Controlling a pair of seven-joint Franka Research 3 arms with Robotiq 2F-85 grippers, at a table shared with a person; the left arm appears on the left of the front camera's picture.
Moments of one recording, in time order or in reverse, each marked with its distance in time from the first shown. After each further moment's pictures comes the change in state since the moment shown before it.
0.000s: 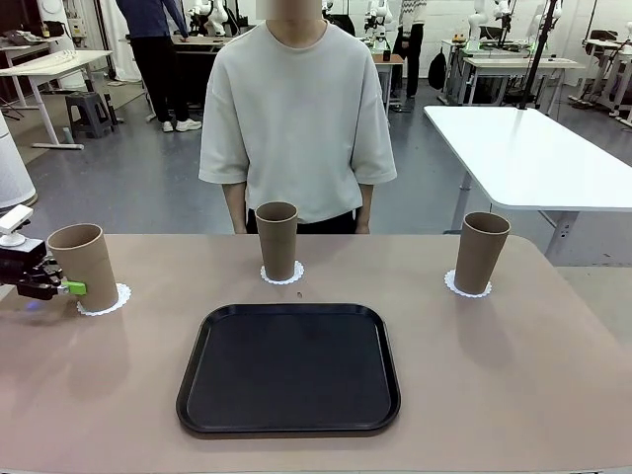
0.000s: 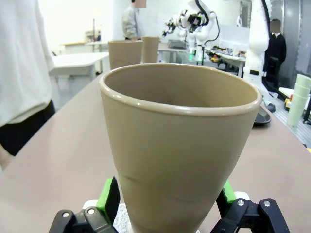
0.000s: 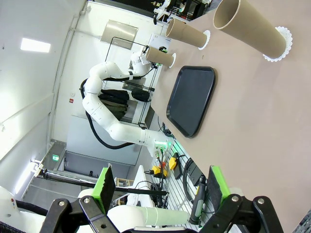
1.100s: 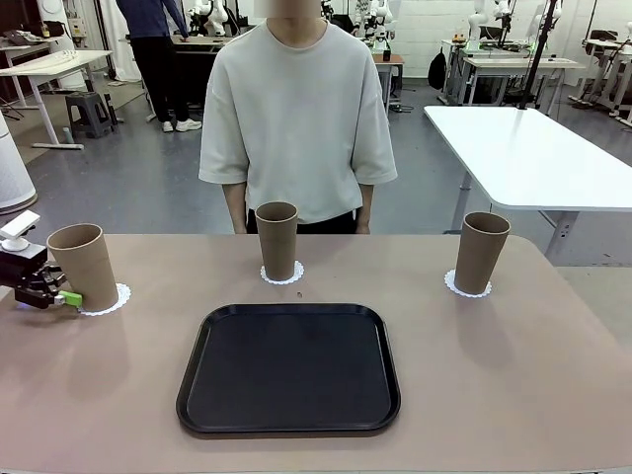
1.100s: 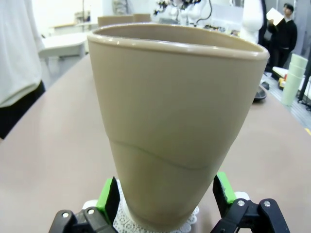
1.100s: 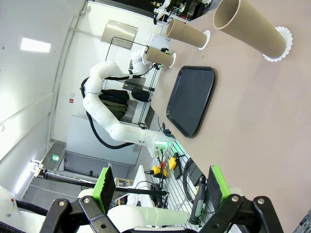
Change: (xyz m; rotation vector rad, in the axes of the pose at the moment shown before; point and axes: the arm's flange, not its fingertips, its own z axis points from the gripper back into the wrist) left arm -0.008 0.004 0.005 -0.041 0.119 -0.001; right arm 0.000 0.000 0.000 0.000 0.000 0.000
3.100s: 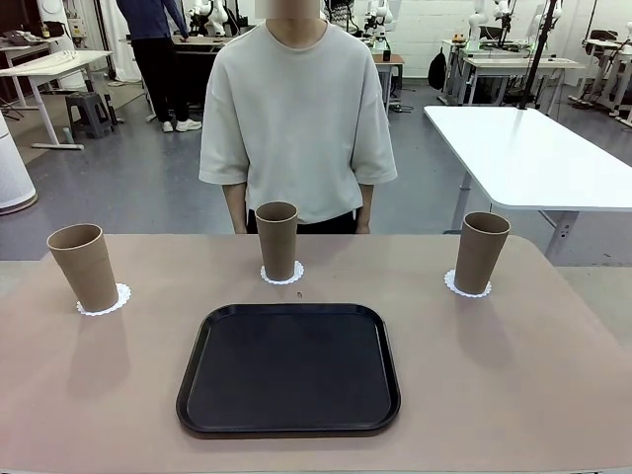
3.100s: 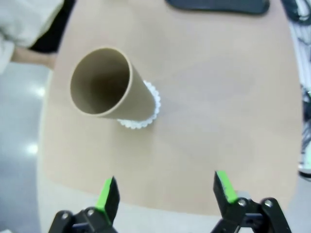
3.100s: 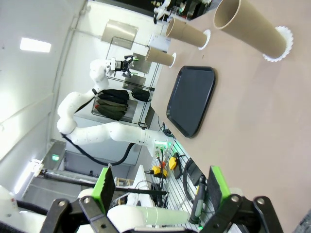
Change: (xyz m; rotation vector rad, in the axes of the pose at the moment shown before) left arm 0.218 -0.167 0.065 0.352 0.844 -0.092; right arm 0.000 0.000 -0.001 0.000 0.001 0.000
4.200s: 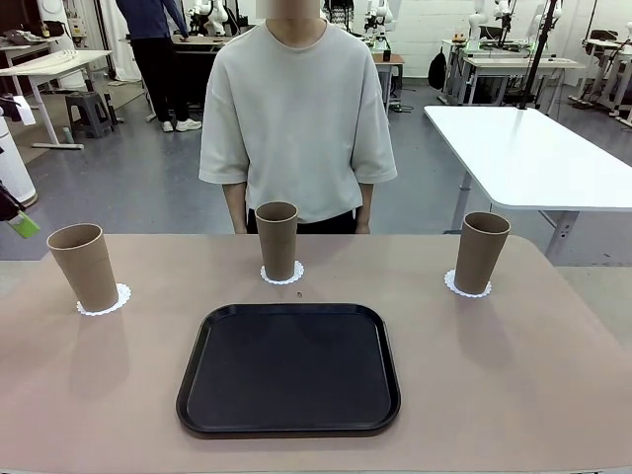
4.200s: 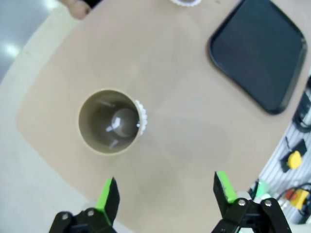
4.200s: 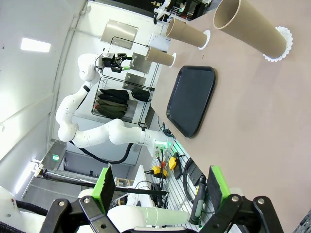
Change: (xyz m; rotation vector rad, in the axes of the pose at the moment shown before) left arm 0.129 0.010 0.007 0.005 0.122 0.628; right arm 0.000 0.000 0.000 0.000 0.000 0.000
